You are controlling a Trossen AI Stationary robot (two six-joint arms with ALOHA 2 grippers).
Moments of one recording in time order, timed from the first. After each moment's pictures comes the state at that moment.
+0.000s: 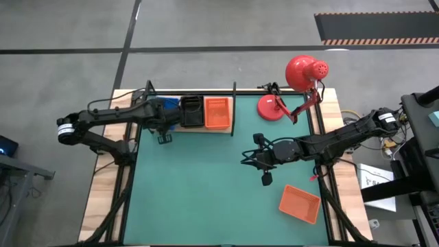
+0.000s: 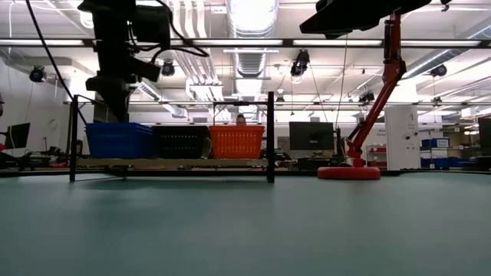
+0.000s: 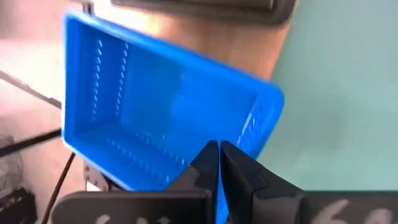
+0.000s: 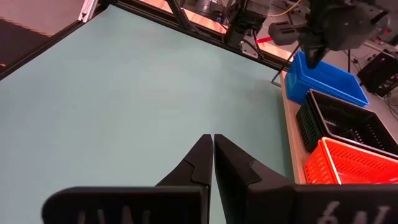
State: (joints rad) left arm 0.31 1.26 0.99 -1.13 -0.44 0.11; right arm 0.25 1.25 0.79 0.04 0.16 -0.25
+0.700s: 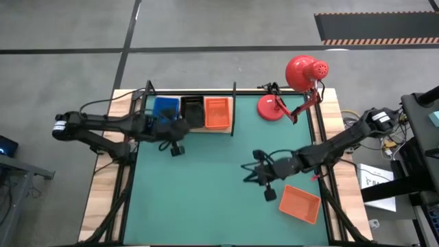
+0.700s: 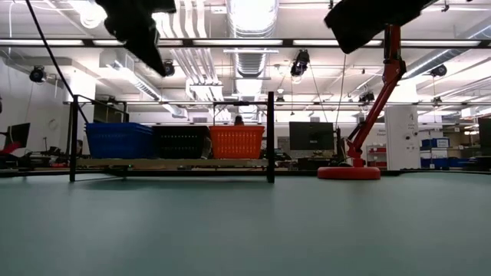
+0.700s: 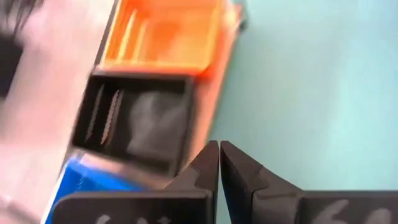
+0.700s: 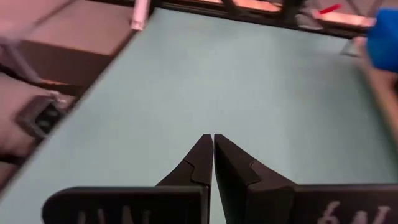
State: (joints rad) left arm -0.02 1.19 1.10 -0.90 -0.45 -0.07; right arm 0.40 1.33 0.76 0.08 0.15 0.02
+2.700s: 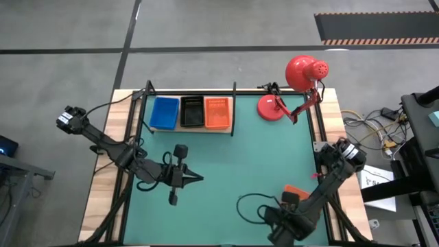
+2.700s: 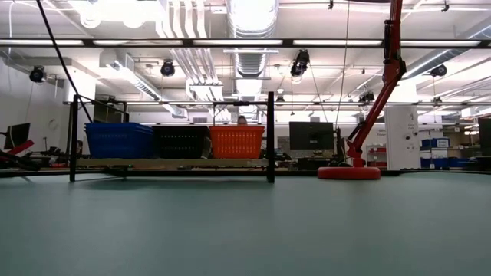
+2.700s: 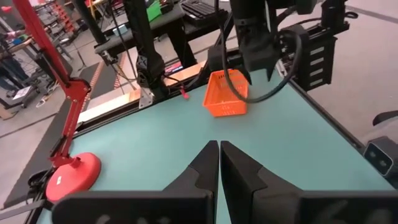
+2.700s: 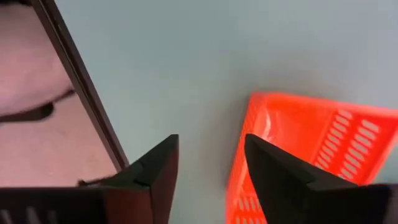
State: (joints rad) left arm -0.54 1.20 1.04 -0.17 -0.45 0.16; right arm 0.82 1.93 1.61 -1.25 -0.07 1.07
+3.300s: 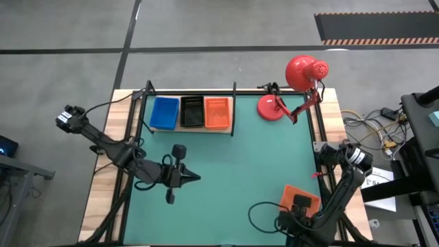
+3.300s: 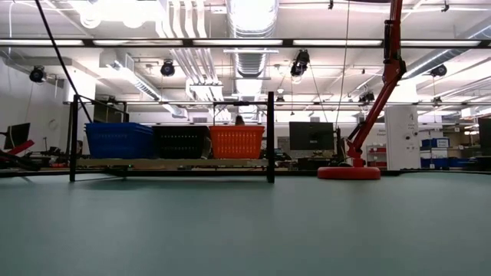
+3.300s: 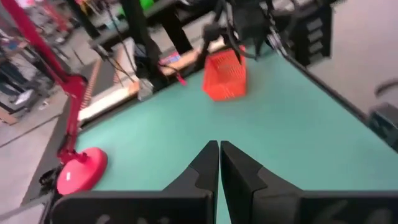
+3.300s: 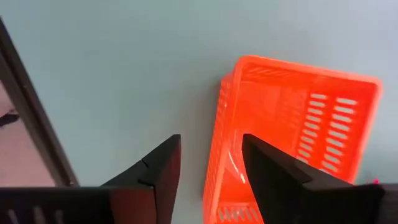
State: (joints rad) left arm -0.56 1.18 1.02 -0.23 -0.45 0.22; right arm 1.00 1.93 1.52 -1.28 0.13 1.25
